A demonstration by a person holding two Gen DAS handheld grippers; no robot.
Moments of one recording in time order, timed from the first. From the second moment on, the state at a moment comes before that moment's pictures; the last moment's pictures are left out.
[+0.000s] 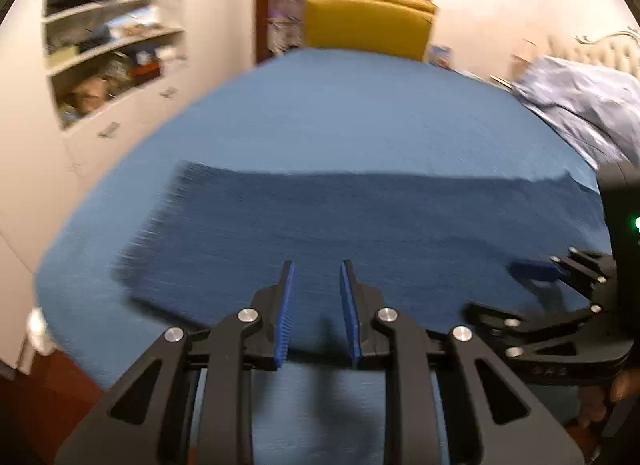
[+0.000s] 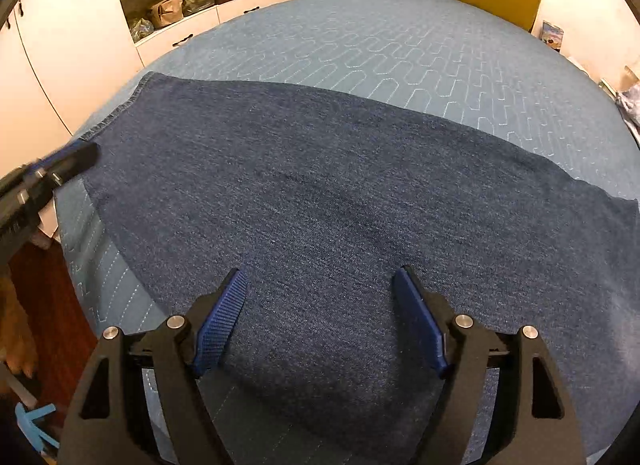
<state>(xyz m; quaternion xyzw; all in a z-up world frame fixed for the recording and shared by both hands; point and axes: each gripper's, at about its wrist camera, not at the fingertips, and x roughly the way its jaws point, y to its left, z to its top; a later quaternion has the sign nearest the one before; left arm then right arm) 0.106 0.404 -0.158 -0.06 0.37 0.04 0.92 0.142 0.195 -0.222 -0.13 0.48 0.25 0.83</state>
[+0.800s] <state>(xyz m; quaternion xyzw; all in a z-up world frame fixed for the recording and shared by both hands) 0.031 0.529 -0.203 -0.44 0.26 0.05 0.86 0.162 0.160 -0.205 -0.09 0.47 0.20 0.86</state>
